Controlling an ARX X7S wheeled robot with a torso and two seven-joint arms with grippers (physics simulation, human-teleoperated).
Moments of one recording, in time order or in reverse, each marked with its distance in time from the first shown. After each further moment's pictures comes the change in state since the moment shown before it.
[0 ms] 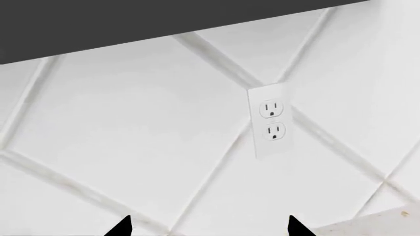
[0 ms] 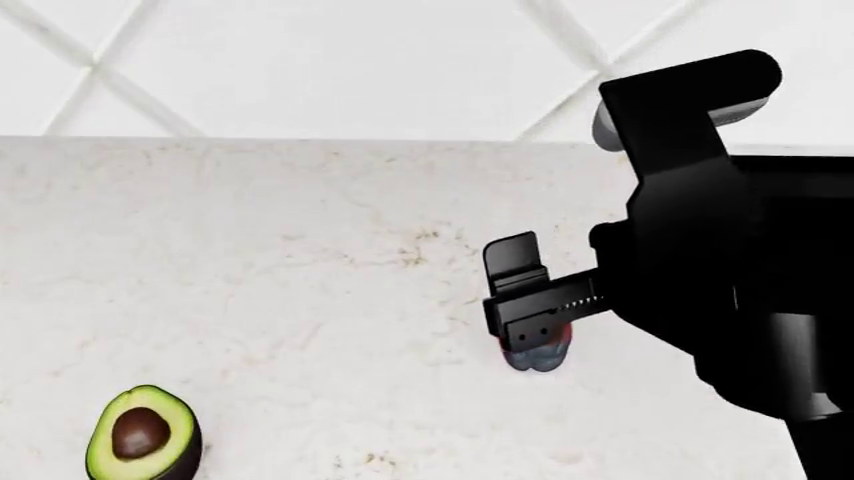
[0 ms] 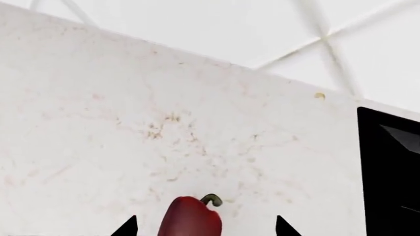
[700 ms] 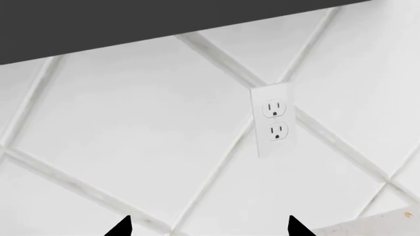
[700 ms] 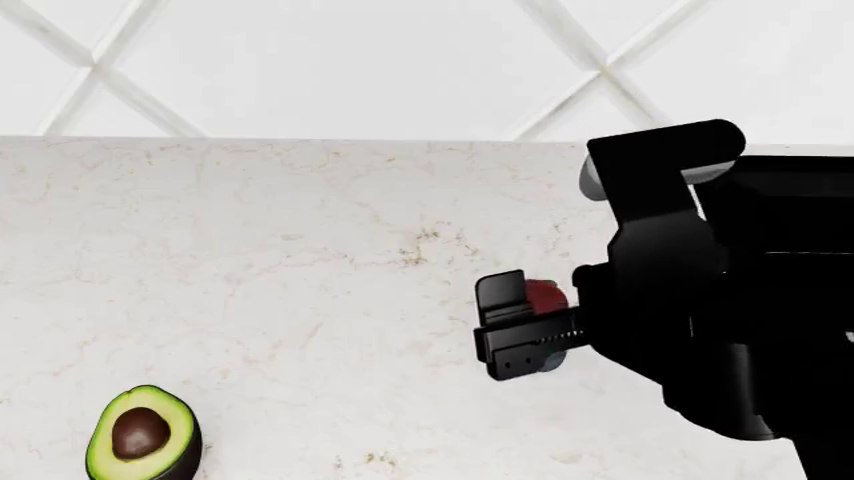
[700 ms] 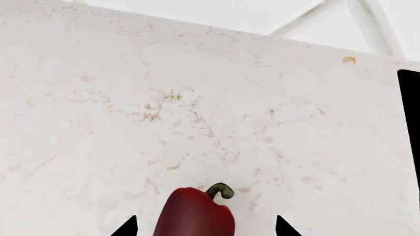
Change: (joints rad) left arm 0.000 -0.029 0.027 -0.008 -0.045 0.035 -0.031; right arm -0.095 -0.017 -0.078 0.073 -0.119 -0.145 -0.136
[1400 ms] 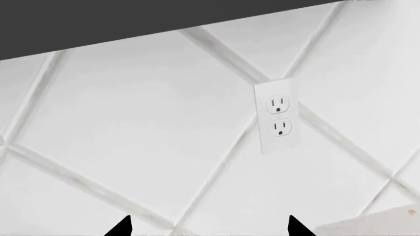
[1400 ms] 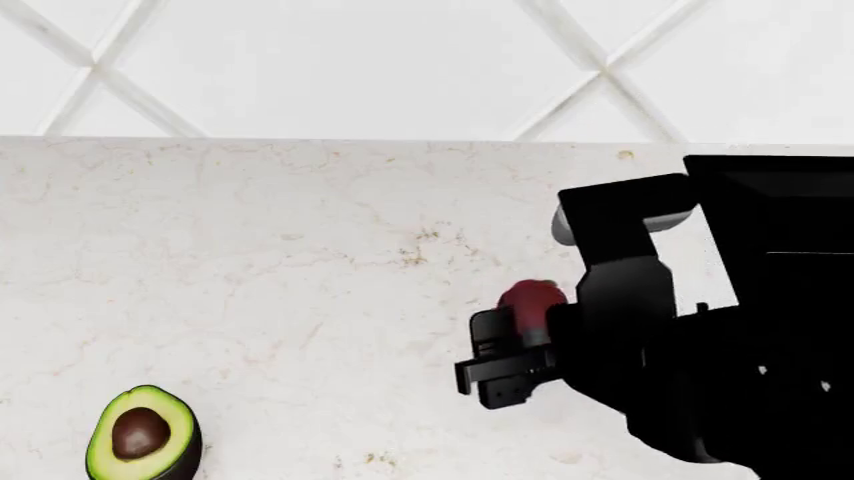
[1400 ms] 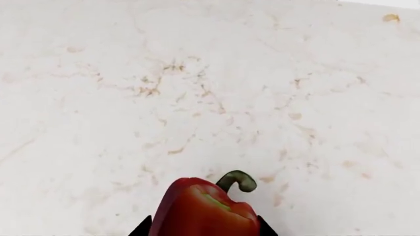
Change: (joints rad) left arm 0.016 -0.030 0.023 -0.003 -0.019 0.036 -0.006; right arm -0.066 -0.046 -0.082 0.080 -0.100 -0.111 -0.092
